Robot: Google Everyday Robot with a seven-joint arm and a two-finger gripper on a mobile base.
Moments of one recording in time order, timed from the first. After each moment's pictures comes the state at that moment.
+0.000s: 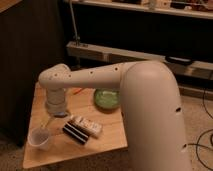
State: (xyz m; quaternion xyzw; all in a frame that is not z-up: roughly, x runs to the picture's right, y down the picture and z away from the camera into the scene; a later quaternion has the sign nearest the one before) arm -0.251 0.156 0.703 -0.45 0.07 0.35 0.82
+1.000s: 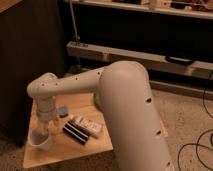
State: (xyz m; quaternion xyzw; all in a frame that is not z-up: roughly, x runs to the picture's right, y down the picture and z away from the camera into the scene) arm -0.295 0.193 0.730 -0.45 0.08 0.33 0.83
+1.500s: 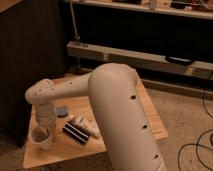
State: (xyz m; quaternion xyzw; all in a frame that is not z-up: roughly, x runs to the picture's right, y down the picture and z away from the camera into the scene) arm -0.292 0.221 0.745 -0.46 0.11 0.30 0.83
